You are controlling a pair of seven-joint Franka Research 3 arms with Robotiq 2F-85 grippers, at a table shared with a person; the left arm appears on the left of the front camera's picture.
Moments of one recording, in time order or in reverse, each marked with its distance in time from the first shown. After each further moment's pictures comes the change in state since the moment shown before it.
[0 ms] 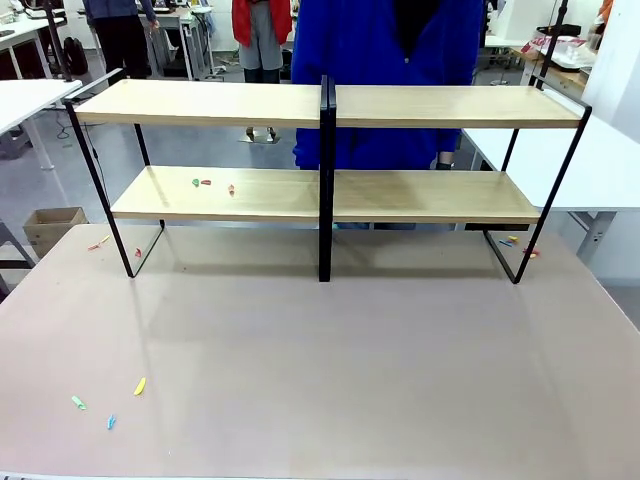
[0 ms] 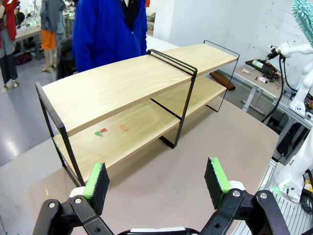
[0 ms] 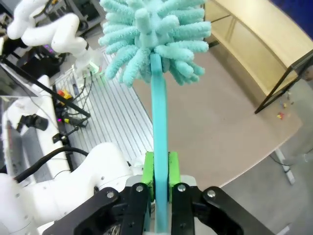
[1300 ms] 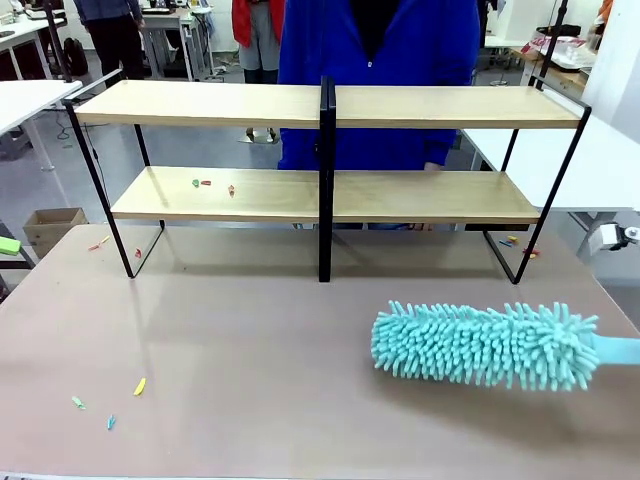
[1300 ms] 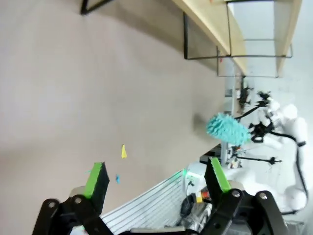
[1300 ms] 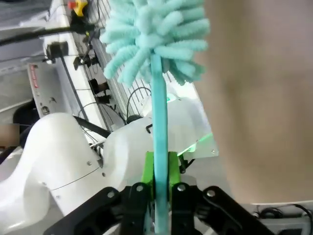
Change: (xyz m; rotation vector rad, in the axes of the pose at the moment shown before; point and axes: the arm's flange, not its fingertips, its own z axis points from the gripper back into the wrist) left arm -0.192 0.093 -0.034 -0.010 0.482 1.045; right arm -0.110 -0.158 -0.388 0.492 0.694 -0.274
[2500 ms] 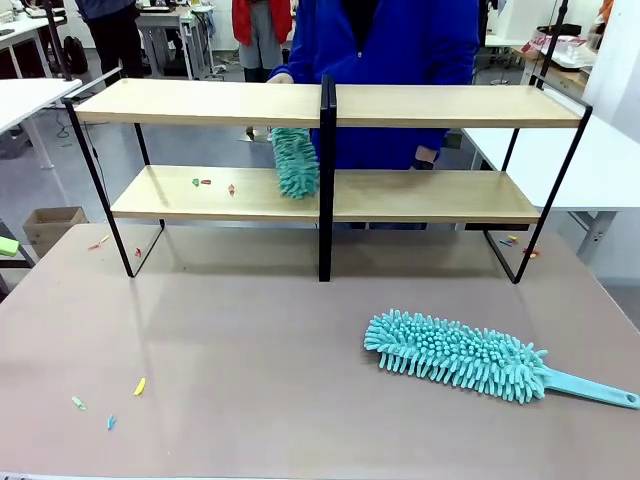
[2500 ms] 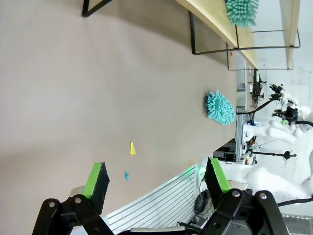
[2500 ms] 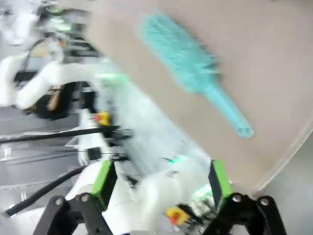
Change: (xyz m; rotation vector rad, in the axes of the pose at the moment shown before) left arm -0.001 -0.011 0.004 0.053 0.011 -0.060; right arm -0.146 -0.005 0.118 0.114 -0.663 -0.307
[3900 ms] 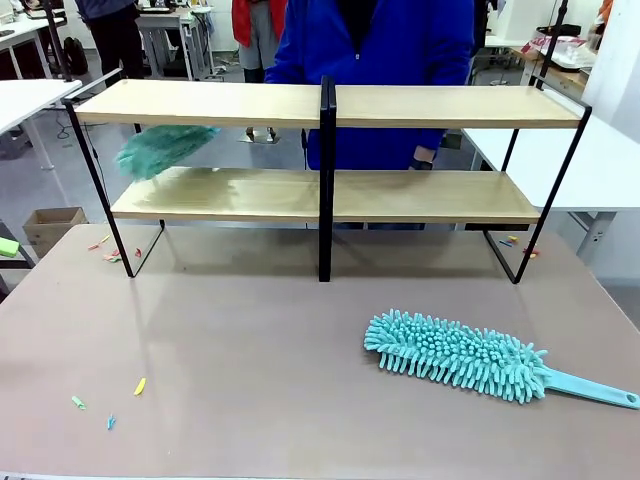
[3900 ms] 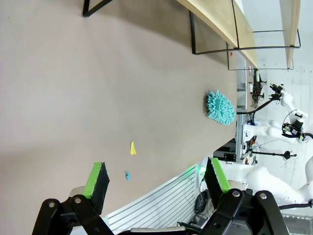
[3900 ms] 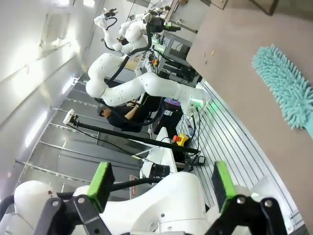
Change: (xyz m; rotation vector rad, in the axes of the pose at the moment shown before) left arm 0.000 0.001 0.000 0.000 0.001 0.000; right arm -0.054 0.047 0.000 0.382 -0.160 0.070
